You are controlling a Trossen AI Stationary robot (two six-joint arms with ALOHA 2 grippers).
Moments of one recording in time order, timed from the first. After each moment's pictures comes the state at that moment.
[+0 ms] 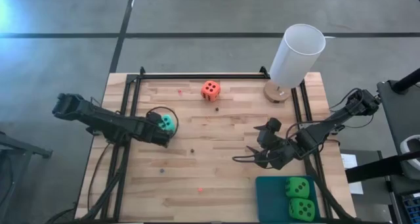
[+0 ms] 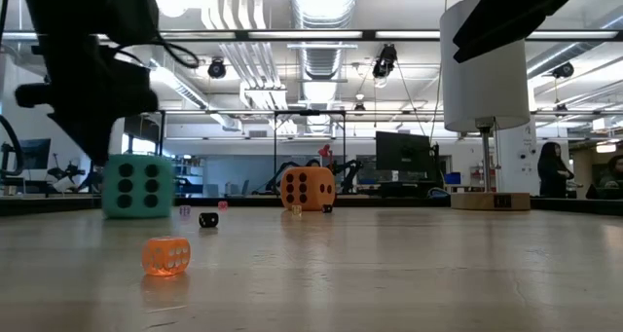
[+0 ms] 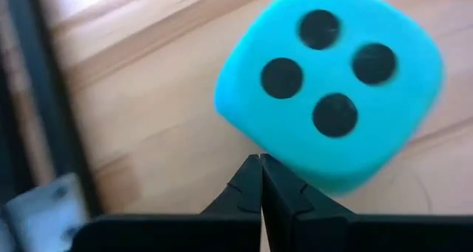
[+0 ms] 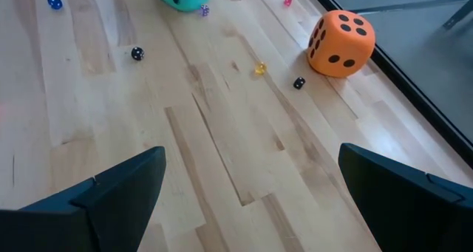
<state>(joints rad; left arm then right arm) -0.20 1.28 0.73 -1.08 -0.44 -1.36 0.54 1.25 0.93 -0.68 0.79 0.68</state>
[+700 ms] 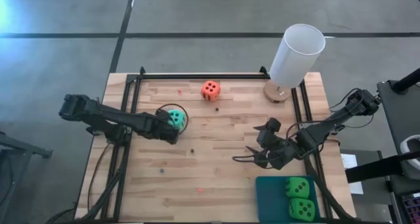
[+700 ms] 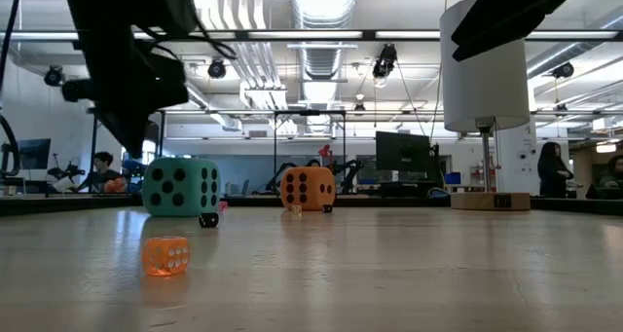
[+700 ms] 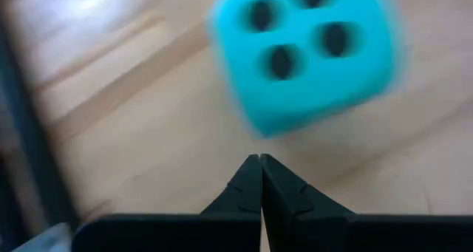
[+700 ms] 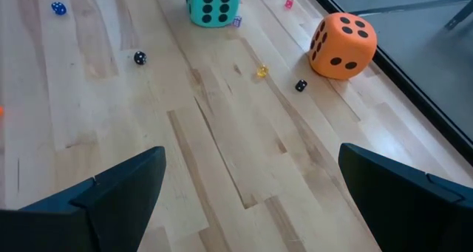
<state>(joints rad) -0.14 1.39 0.86 -1.08 -0.47 -1.18 0.54 1.25 0.93 -0.67 0.79 0.68</state>
